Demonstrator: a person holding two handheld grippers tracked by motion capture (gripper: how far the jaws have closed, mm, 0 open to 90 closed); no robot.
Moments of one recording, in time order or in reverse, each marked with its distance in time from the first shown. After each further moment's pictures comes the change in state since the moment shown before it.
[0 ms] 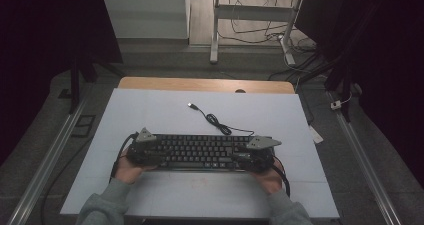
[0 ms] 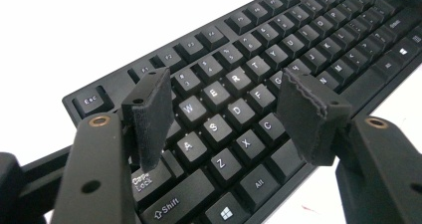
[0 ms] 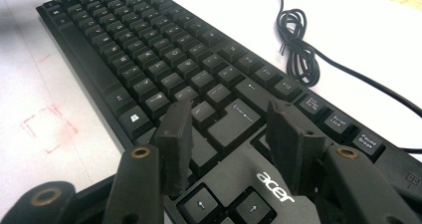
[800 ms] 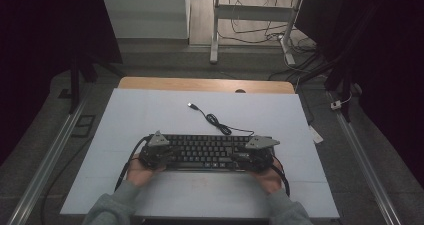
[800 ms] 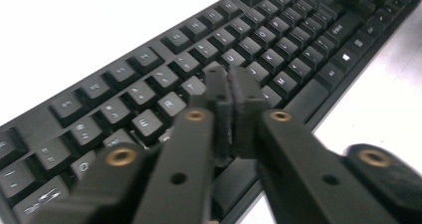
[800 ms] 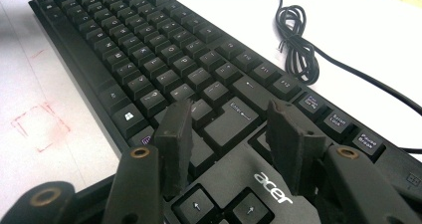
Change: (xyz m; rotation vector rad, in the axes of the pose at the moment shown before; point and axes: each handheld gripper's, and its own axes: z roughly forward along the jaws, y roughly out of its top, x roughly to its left) left arm -0.030 0.008 0.017 0.002 -0.089 0.089; right arm 0.000 0.000 0.004 0.013 -0.004 -0.007
